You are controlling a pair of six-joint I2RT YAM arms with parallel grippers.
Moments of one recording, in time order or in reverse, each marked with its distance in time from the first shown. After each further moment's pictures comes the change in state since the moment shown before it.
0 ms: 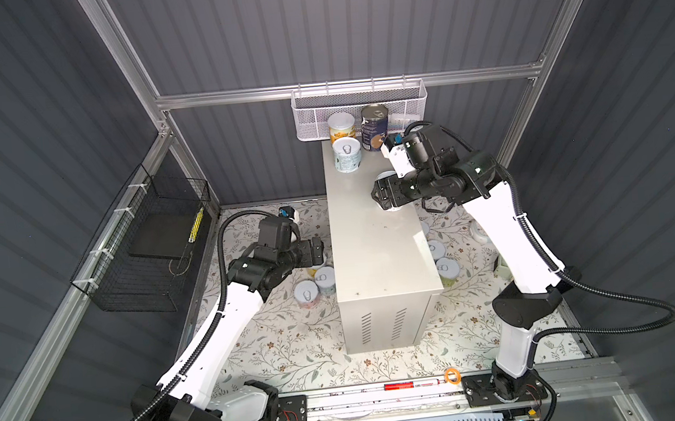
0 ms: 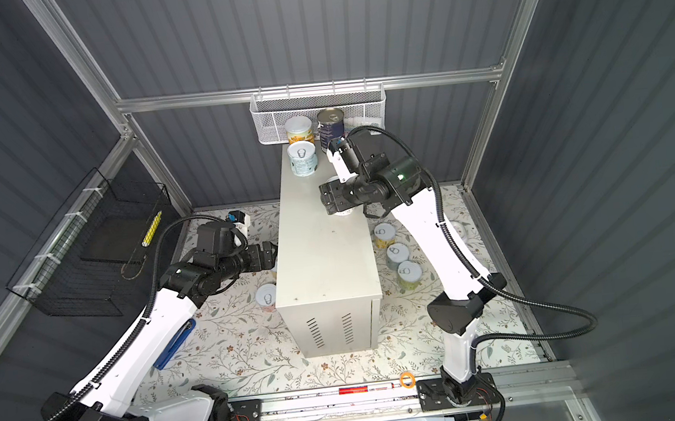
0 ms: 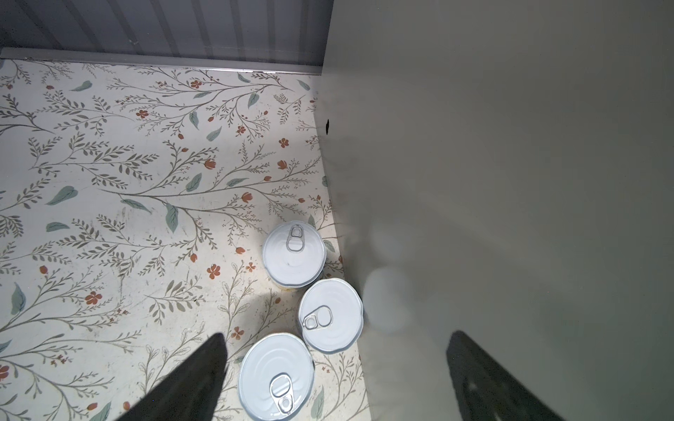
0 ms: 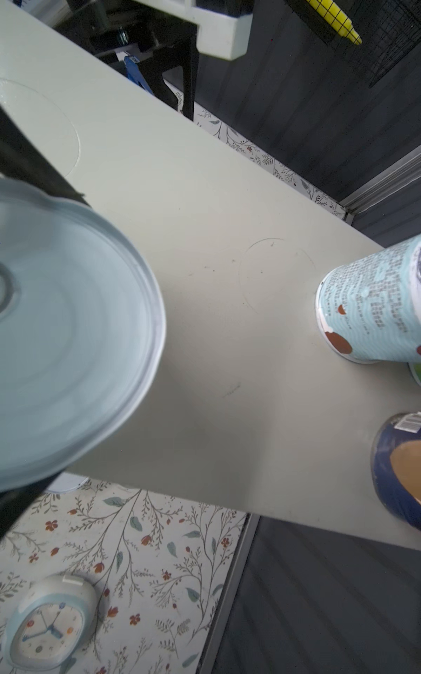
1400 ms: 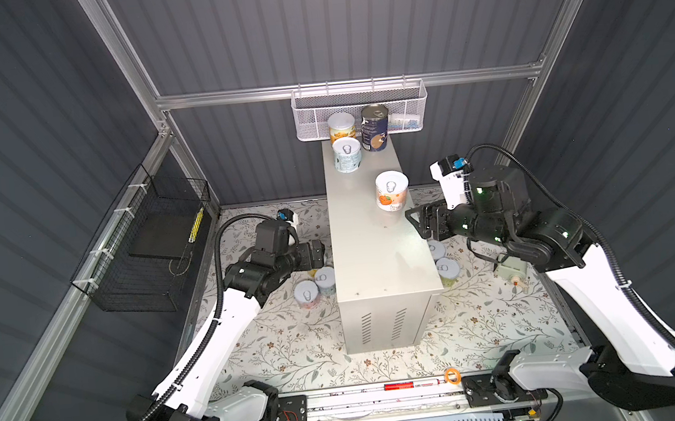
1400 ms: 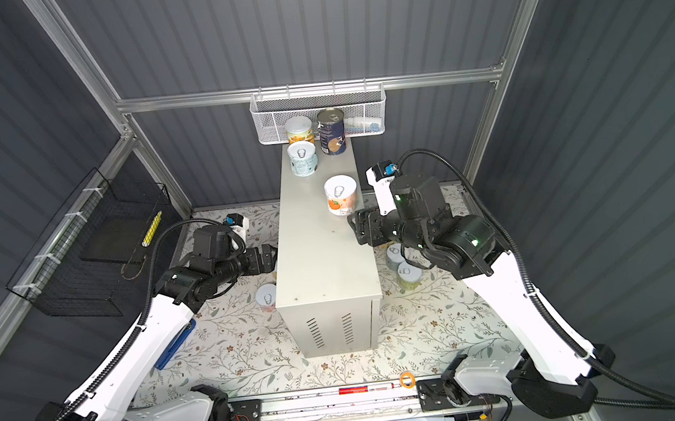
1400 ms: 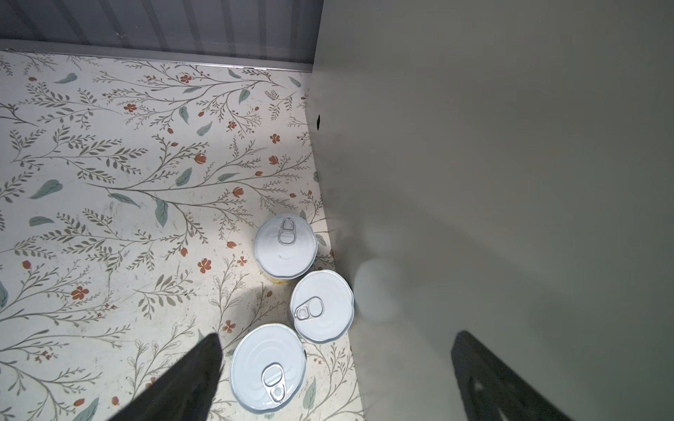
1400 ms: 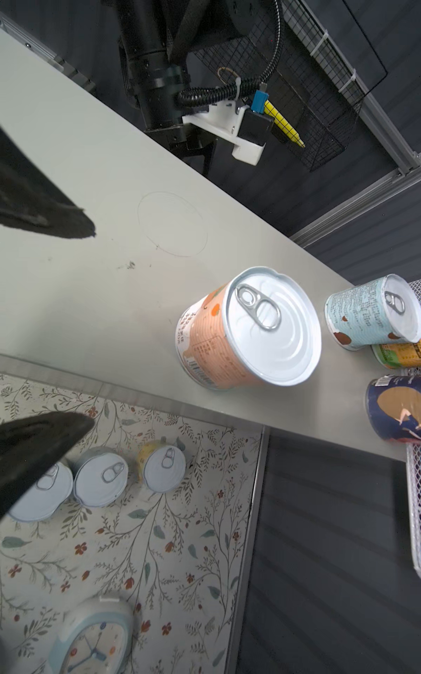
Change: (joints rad) left arm 0.000 -0.042 -0.029 -0.004 0.035 -0.016; right arm 0.066 -0.625 -0.752 0.349 0.072 0.129
